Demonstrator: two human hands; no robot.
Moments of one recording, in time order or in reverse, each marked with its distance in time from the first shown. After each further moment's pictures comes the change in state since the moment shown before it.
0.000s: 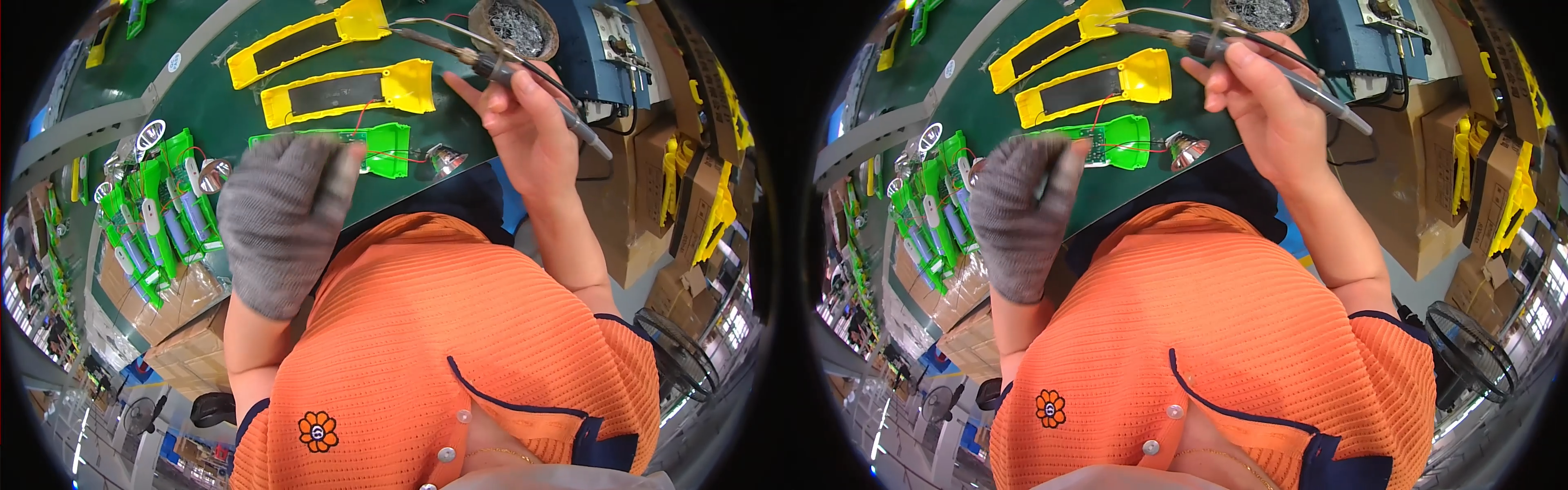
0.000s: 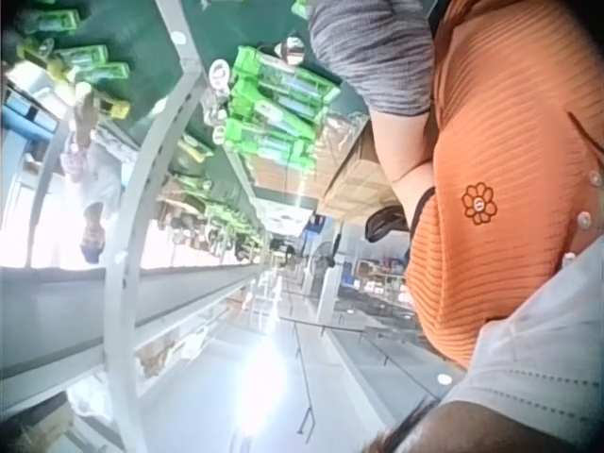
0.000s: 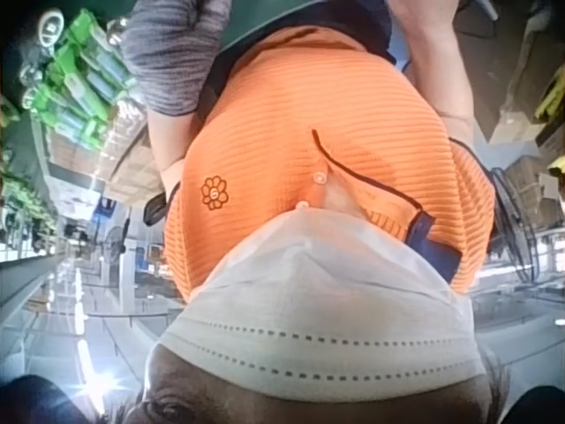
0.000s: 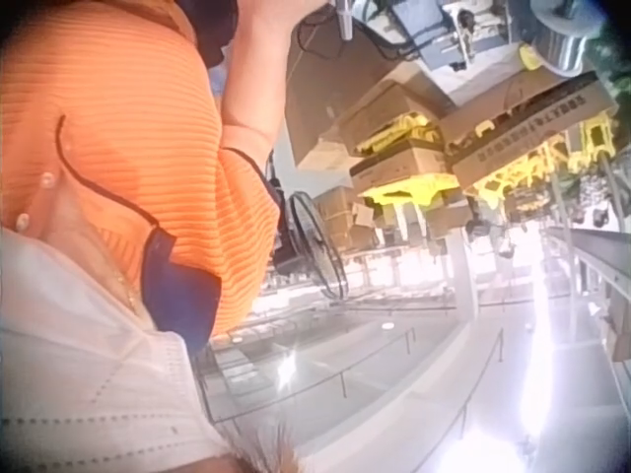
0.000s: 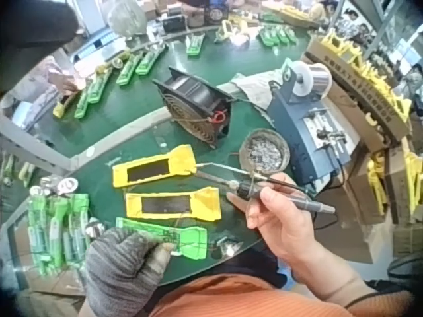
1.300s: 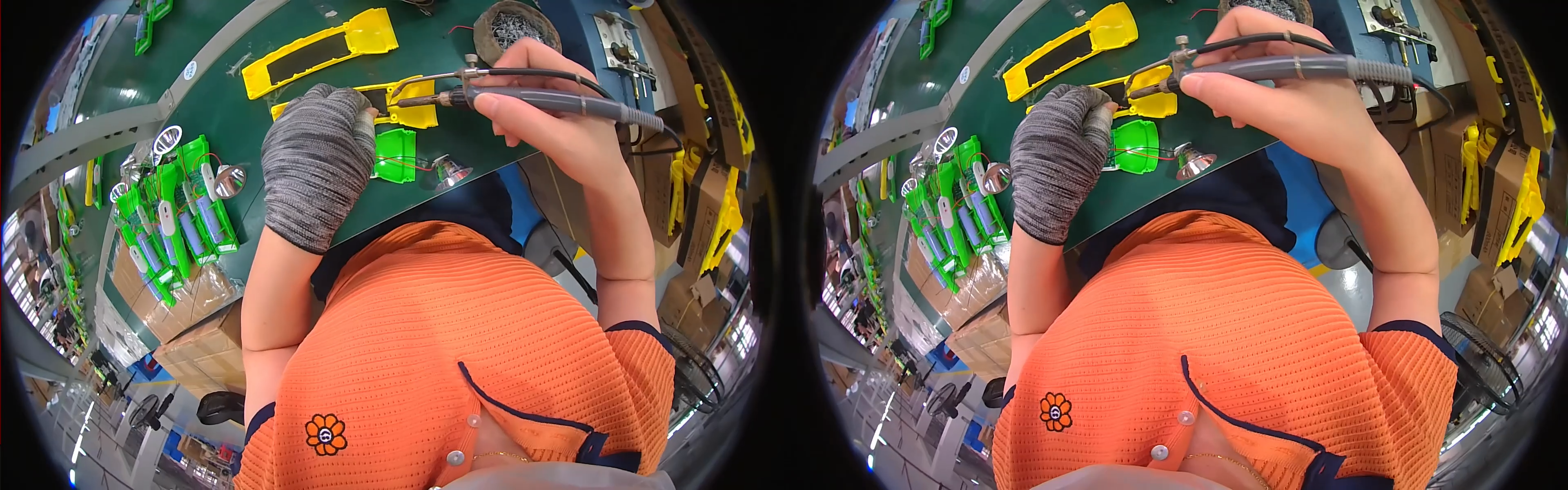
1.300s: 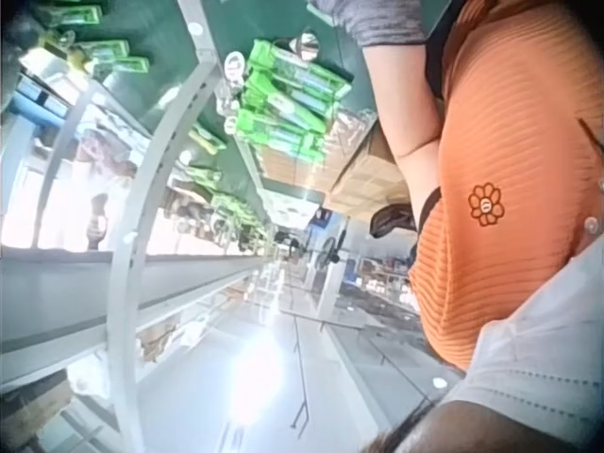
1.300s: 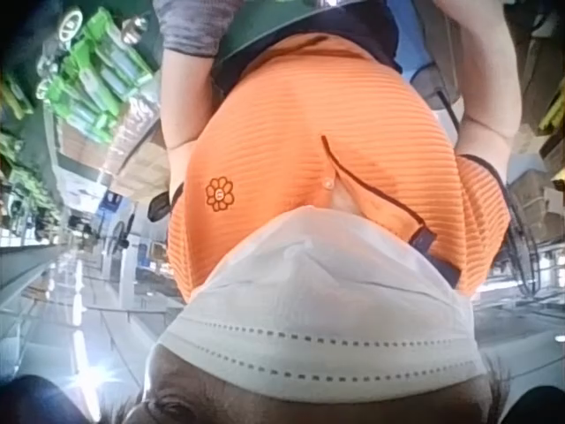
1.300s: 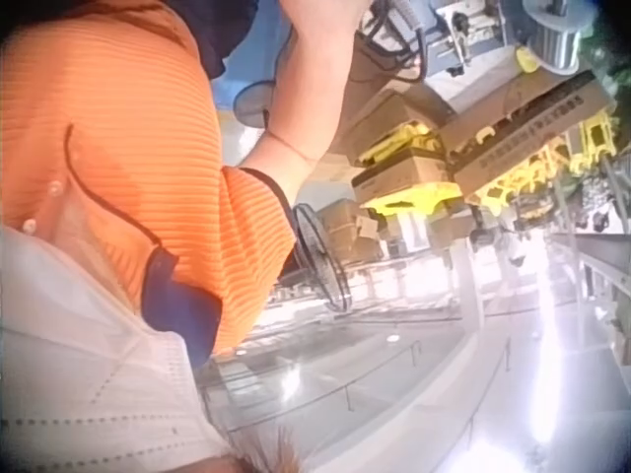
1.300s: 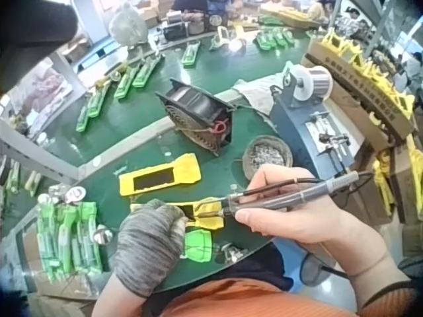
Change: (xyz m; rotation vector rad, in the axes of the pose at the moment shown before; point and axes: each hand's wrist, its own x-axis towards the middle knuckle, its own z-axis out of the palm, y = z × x) left_hand 0.040 -0.022 0.043 0.271 -0.157 -0.002; right_hand 0.021 -0.062 0.032 -0.953 -0.153 0.134
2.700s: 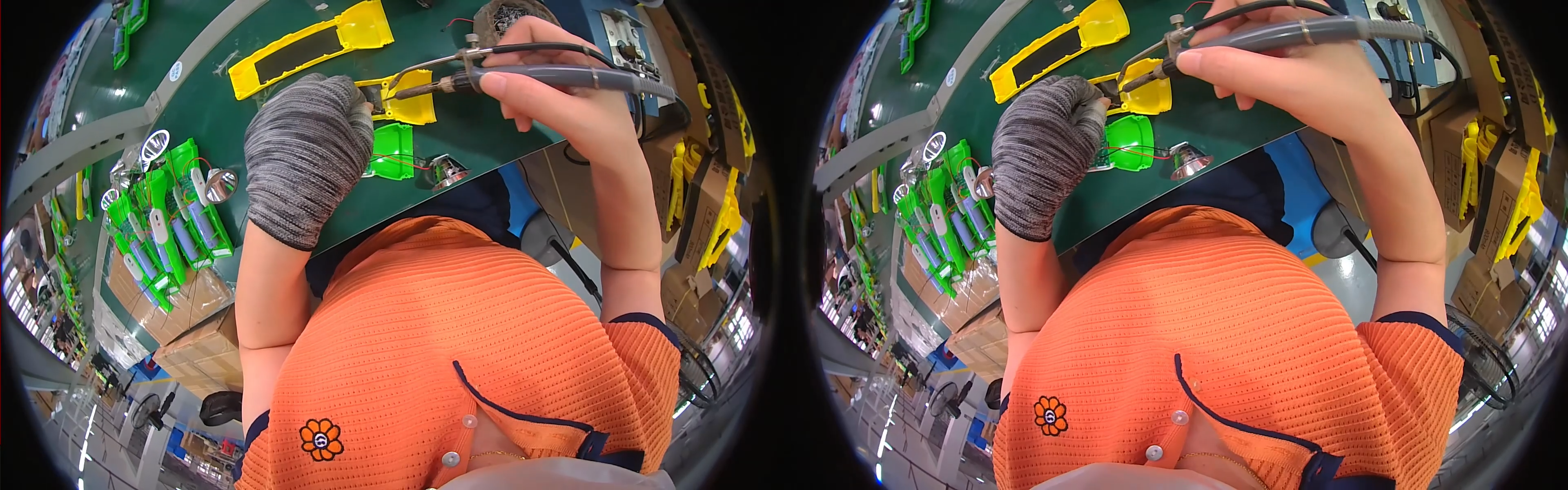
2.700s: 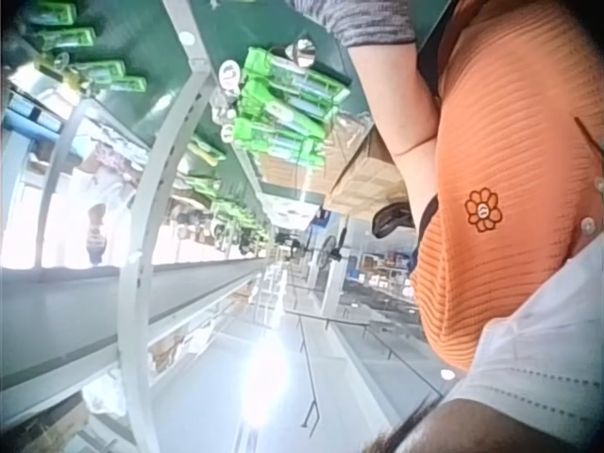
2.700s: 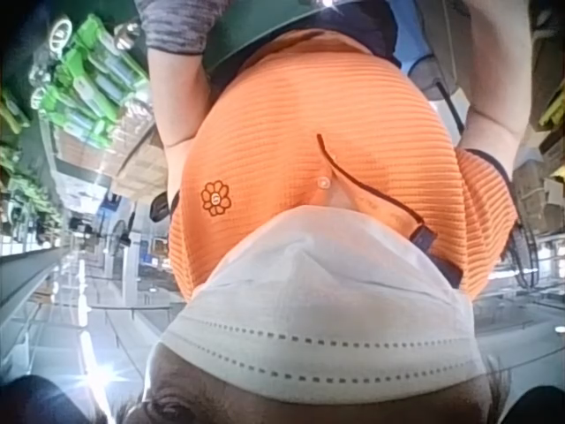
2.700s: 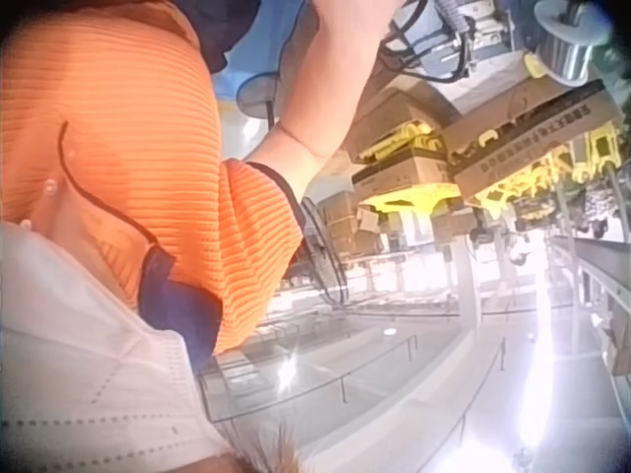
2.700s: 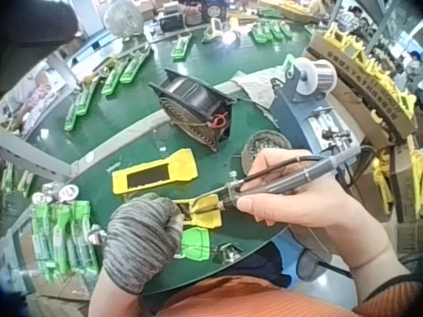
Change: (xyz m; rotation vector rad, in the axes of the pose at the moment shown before) left_hand 0.014 0.002 -0.016 -0.011 -0.095 -0.013; right_hand 0.018 -0.009 -0.010 -0.028 -0.062 0.069
